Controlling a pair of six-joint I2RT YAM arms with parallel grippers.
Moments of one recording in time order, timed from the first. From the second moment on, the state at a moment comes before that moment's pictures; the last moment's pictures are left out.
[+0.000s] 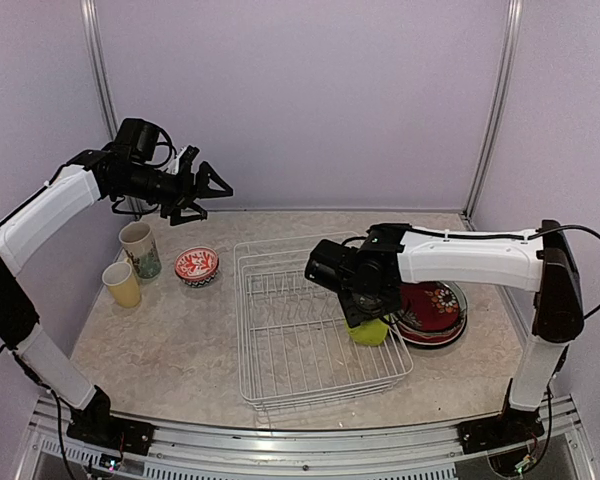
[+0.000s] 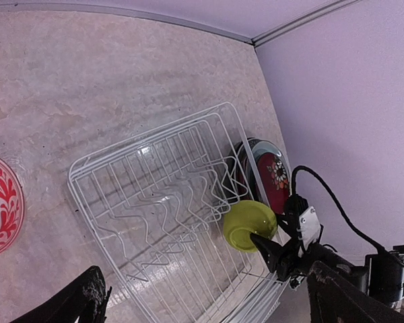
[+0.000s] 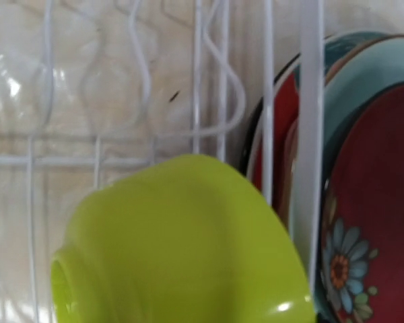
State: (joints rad) left arm -0.33 1.56 1.59 -0.75 0.60 -0.48; right arm 1.06 1.81 1.48 -1.09 0.53 0.76
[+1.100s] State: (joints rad) left arm -0.33 1.56 1.59 -0.75 0.60 -0.48; right arm 1.14 1.76 1.41 -0.73 0.33 0.68
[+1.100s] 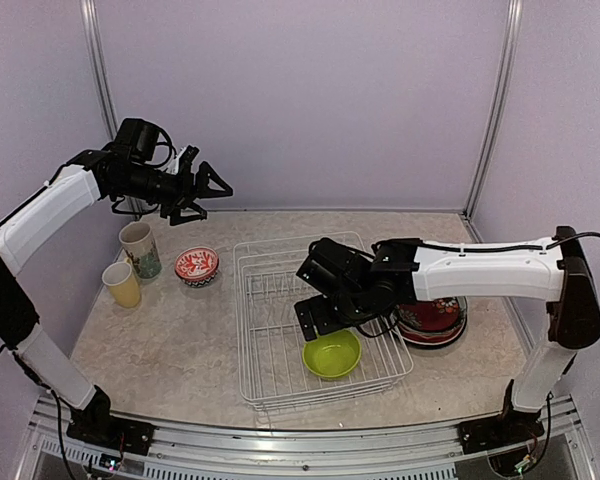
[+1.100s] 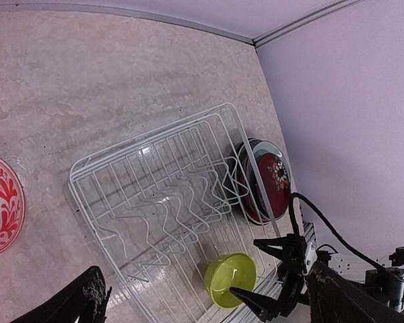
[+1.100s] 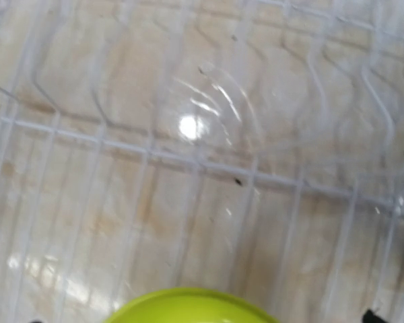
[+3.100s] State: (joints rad) left arm -0.76 1.70 1.61 -0.80 0.49 -0.42; right arm 1.09 1.52 1.30 -0.52 0.60 0.65
